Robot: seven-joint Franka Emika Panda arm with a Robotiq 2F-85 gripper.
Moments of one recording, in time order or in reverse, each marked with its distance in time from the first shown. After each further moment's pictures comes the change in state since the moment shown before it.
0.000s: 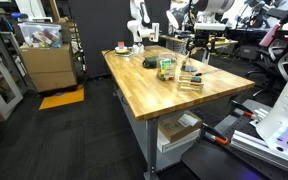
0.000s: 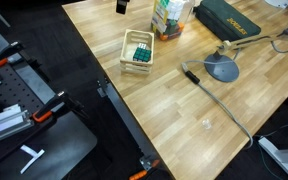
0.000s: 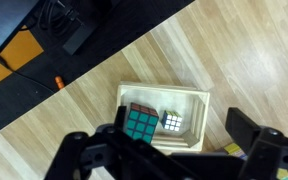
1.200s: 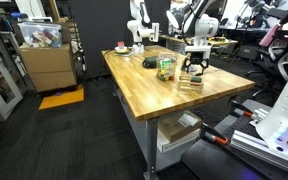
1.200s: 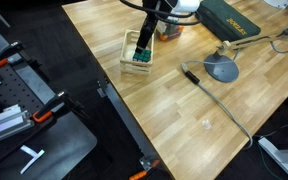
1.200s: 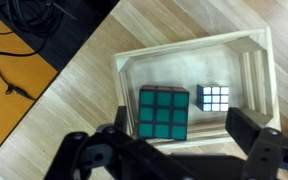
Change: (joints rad) arm -0.004 0.420 -0.054 0.218 0.069 0.104 0.153
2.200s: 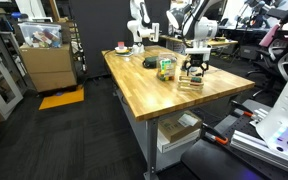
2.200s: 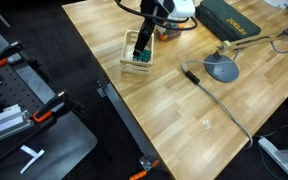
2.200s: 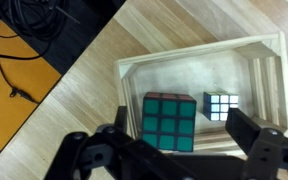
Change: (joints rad) arm 0.006 0.026 -0.001 0.002 0.002 -0.003 0.000
